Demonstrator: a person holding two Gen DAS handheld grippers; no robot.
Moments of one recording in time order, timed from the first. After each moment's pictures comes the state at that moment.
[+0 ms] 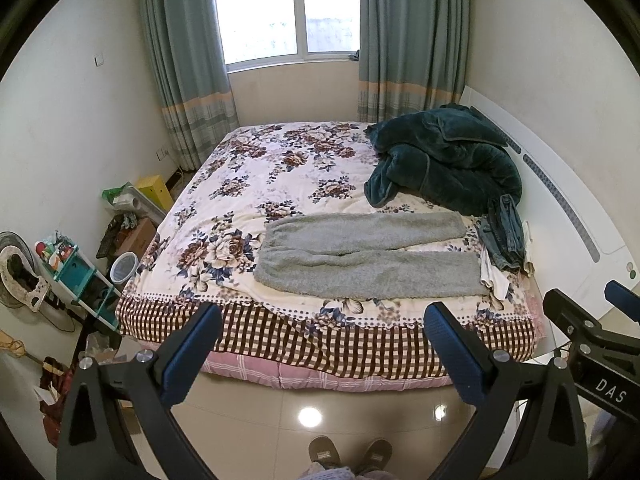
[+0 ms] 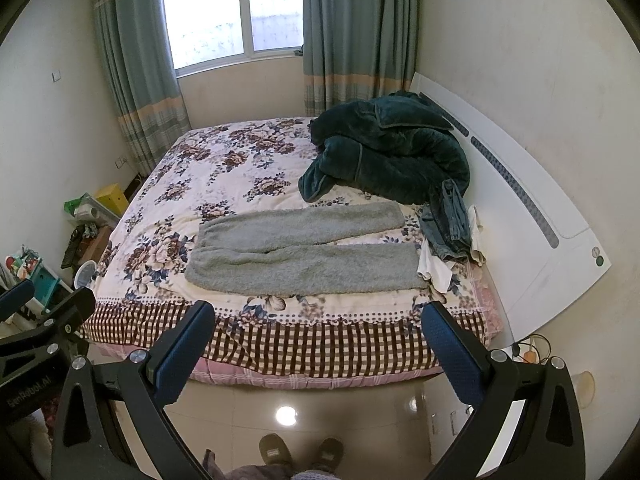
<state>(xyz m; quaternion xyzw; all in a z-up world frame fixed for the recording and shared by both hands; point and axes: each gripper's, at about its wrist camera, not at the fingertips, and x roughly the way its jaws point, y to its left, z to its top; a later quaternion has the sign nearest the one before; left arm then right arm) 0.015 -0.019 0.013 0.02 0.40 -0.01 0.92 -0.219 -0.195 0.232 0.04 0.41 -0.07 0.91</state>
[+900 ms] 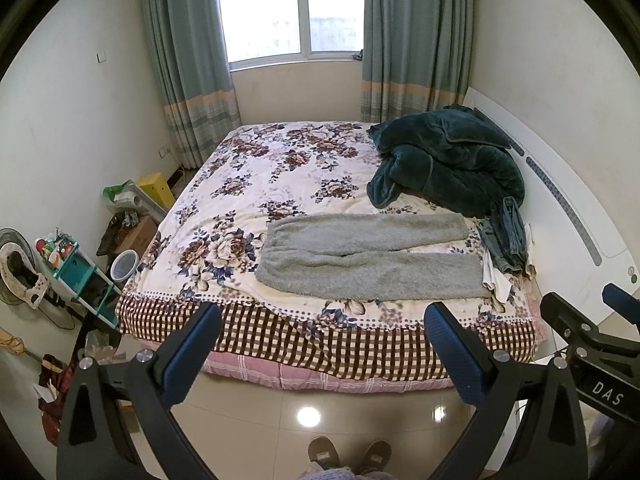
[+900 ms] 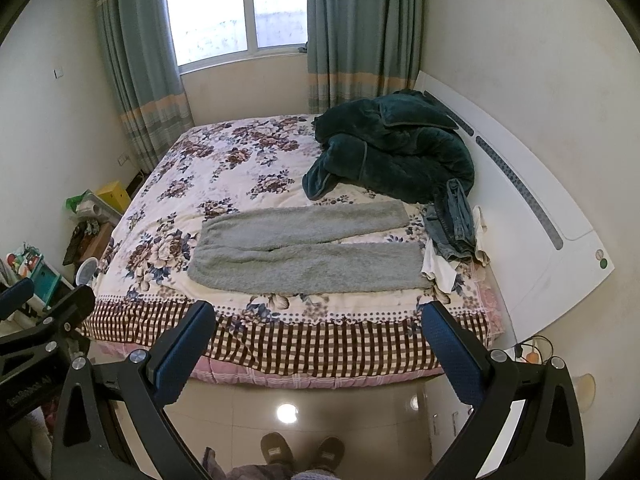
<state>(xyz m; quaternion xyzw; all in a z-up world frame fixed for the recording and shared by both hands) 0.014 -0.019 0.010 0.02 0.40 -0.01 0.92 -0.219 -0.197 0.231 0.04 0.41 -0.07 0.91</state>
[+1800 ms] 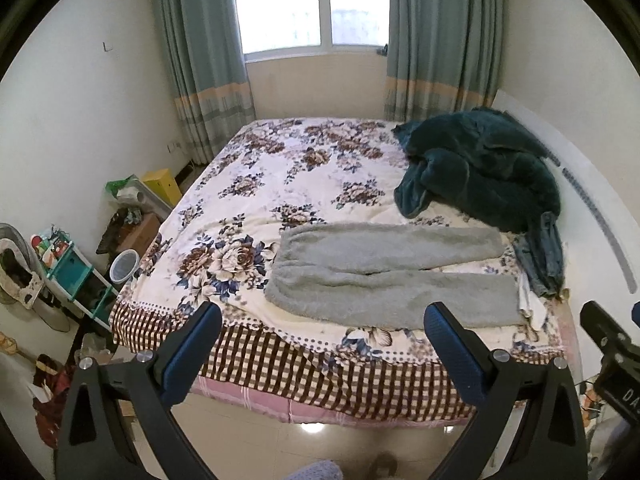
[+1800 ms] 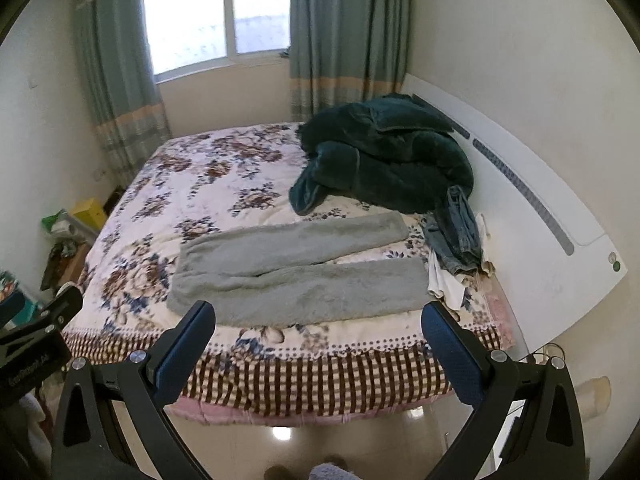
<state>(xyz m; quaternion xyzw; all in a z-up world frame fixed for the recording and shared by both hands) 0.150 0.011 -0.081 0.02 0.41 0.02 0.91 -0.099 -0.173 0.153 0.04 0.39 -0.11 0.91</state>
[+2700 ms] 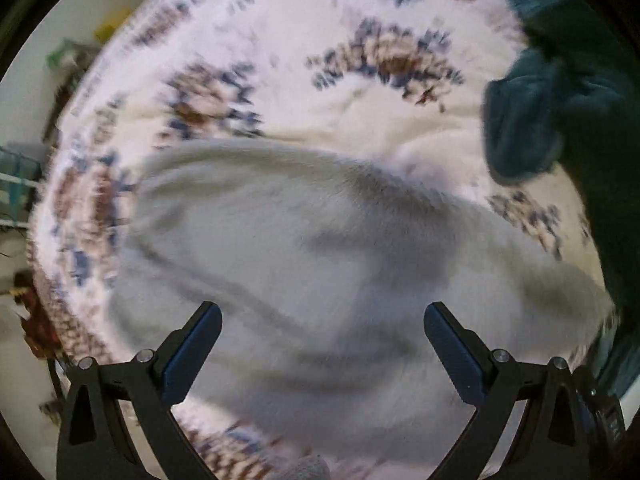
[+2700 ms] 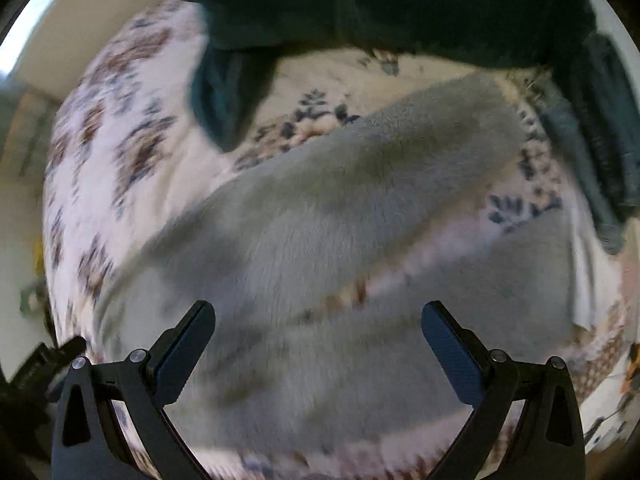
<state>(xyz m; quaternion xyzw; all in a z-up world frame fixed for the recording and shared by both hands) 0.697 -0.071 -0.477 -0.10 0.70 0.13 0.69 0.549 -0.421 -0.309 0.25 0.64 -0.13 0.72</state>
